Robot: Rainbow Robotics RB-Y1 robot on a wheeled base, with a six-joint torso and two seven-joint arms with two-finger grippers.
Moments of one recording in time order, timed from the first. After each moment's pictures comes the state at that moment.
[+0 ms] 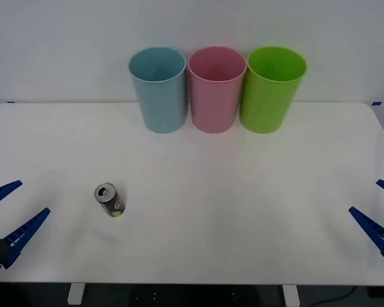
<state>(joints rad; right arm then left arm) 0.35 -0.40 -0.52 -1.66 0.96 -1.22 0.00 0.35 0.40 0.52 -1.66 -0.96 -1.22 0.00</state>
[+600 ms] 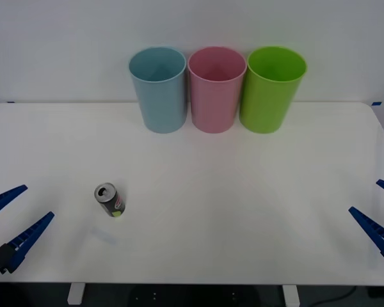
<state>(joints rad) 0.35 -0.40 -0.52 -1.66 0.96 -1.22 0.00 0.37 0.39 0.50 -1.65 -0.94 -1.22 -0.01</state>
